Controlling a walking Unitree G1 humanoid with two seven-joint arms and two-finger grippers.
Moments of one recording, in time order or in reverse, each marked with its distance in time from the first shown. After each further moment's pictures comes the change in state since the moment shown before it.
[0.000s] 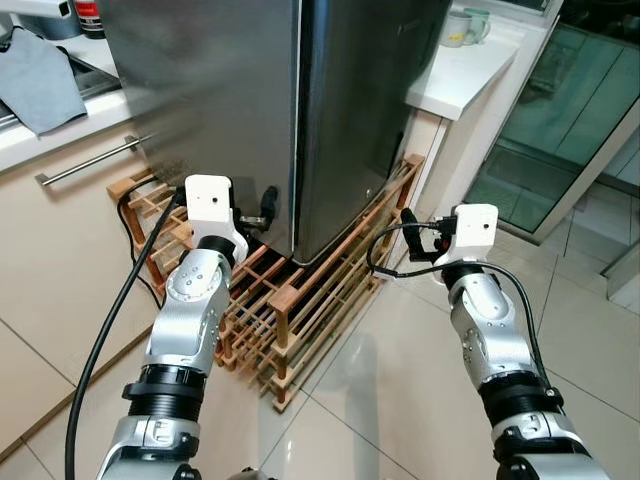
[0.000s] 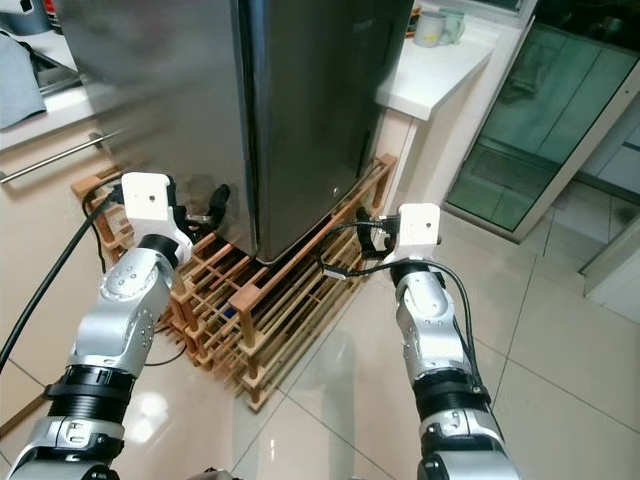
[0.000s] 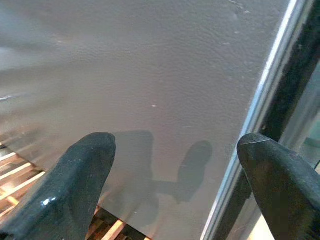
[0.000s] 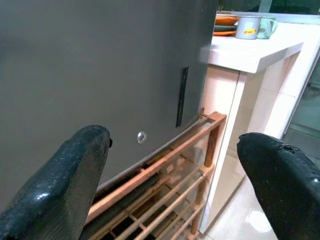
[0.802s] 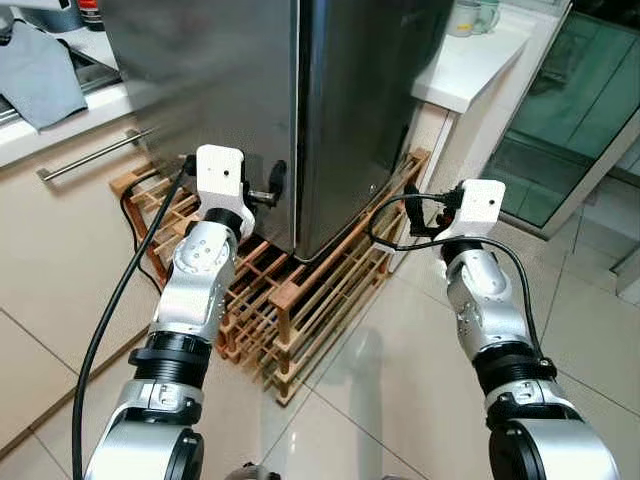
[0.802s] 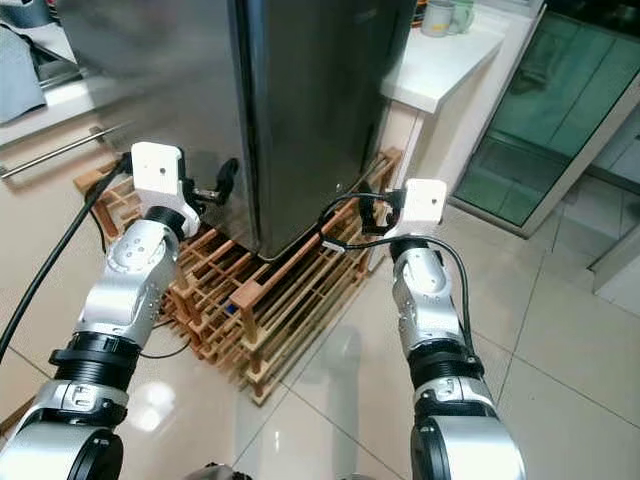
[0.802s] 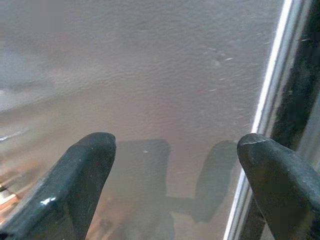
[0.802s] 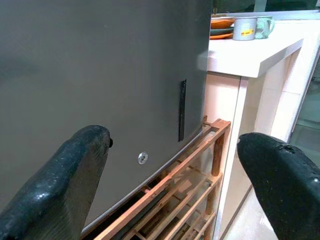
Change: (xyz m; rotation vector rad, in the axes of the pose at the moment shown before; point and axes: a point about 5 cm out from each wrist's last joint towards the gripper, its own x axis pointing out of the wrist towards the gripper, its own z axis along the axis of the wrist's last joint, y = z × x) left arm 0.022 -0.002 0.025 0.081 -0.087 -0.027; right arm 0.019 0.004 0.016 0.062 -0.039 -0.021
